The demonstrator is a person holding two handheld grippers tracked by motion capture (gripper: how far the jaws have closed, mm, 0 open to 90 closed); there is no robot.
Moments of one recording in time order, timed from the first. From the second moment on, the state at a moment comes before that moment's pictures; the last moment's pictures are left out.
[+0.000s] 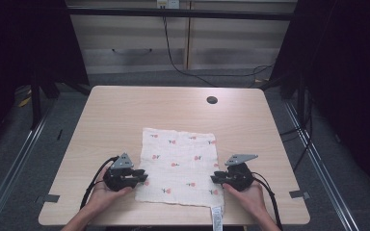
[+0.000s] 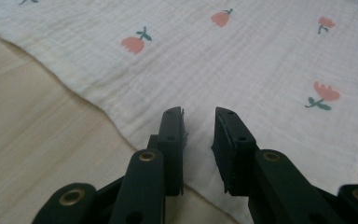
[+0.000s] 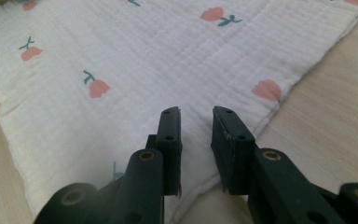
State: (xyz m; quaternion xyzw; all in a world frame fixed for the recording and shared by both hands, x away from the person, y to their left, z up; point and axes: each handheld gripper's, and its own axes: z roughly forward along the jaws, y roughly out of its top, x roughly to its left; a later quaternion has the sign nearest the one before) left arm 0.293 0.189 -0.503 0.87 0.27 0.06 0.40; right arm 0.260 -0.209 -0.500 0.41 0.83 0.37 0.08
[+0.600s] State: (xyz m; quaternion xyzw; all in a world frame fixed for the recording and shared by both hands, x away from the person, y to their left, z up) left arm 0.272 0.195 -0.499 0.88 0.25 0.01 0.40; right arm 0.231 -0.212 -0.499 0.40 0.83 0.38 0.06
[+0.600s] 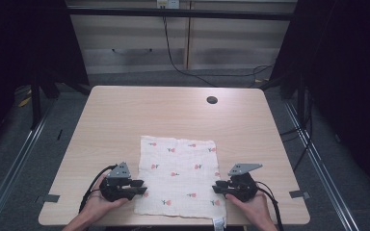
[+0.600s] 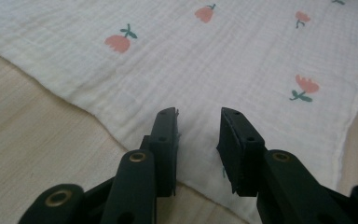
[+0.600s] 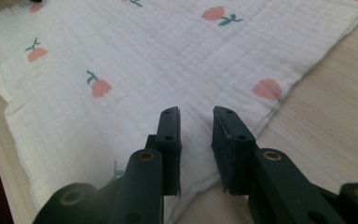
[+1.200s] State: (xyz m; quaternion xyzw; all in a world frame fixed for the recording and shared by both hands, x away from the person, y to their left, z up) left arm 0.324 0.183 -0.501 0.86 0.31 0.06 0.41; right arm 0.333 -0.225 -0.475 0.42 0.80 0.41 0.12
